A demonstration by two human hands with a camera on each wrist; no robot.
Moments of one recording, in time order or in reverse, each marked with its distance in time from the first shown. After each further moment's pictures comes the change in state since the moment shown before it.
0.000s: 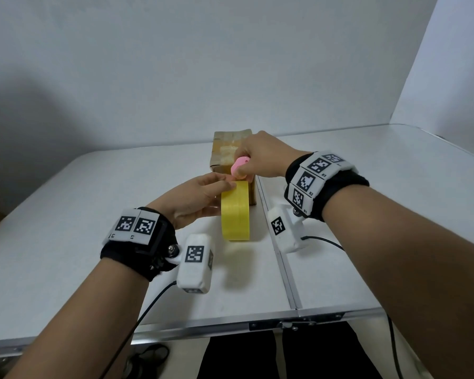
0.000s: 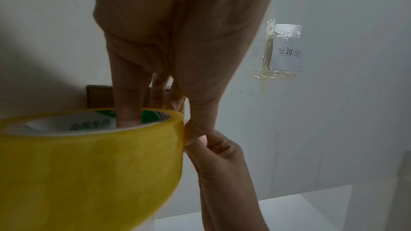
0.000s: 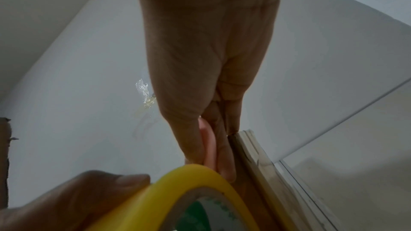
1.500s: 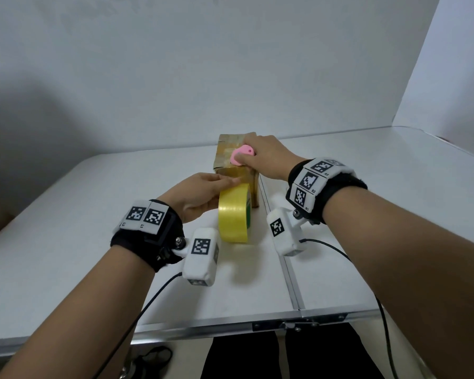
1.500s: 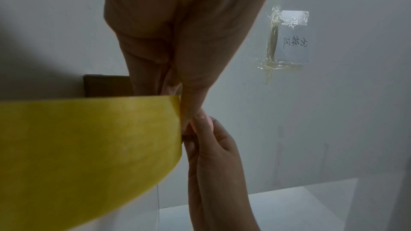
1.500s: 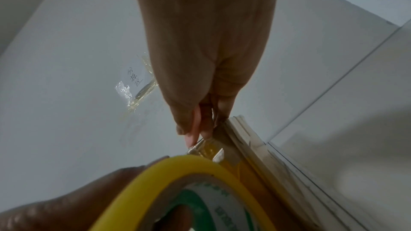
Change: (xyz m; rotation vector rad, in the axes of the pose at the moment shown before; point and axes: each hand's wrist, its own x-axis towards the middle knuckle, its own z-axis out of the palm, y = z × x) left_hand 0.012 0.006 -0.002 -0.117 0.016 0.005; right_hand 0.000 0.003 0.005 0.095 0.177 0.022
